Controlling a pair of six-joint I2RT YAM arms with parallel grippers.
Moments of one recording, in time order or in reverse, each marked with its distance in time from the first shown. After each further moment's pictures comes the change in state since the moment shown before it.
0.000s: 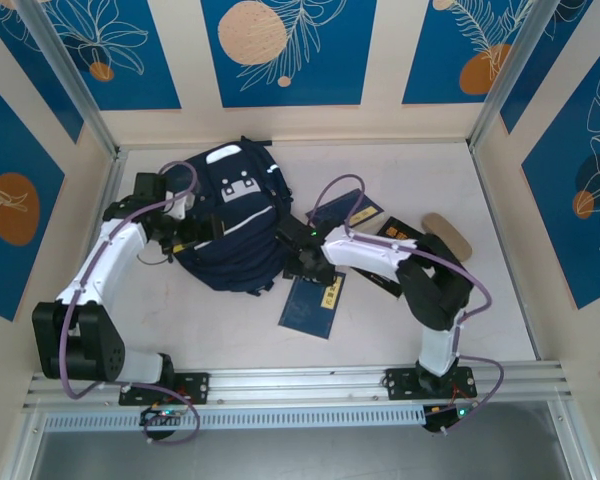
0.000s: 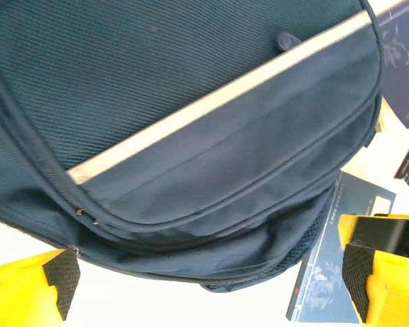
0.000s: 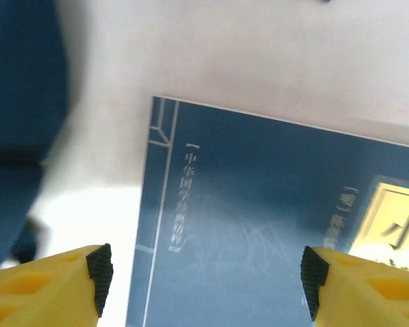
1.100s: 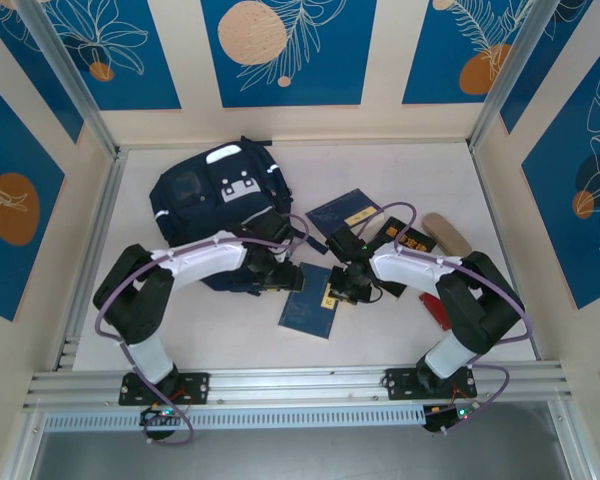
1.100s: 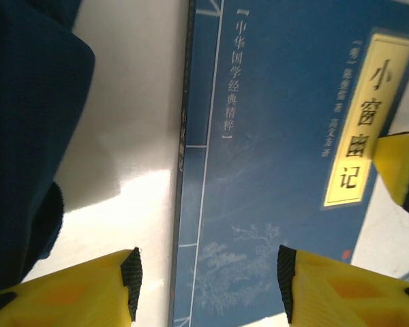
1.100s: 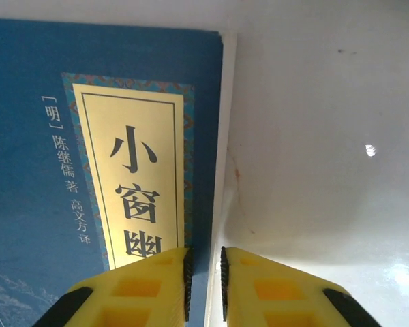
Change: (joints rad) left arm -0.678 0.351 -0.004 0.206 -0.087 -0.356; right arm -0.196 -0.232 -0.415 0.130 -0.235 -0.053
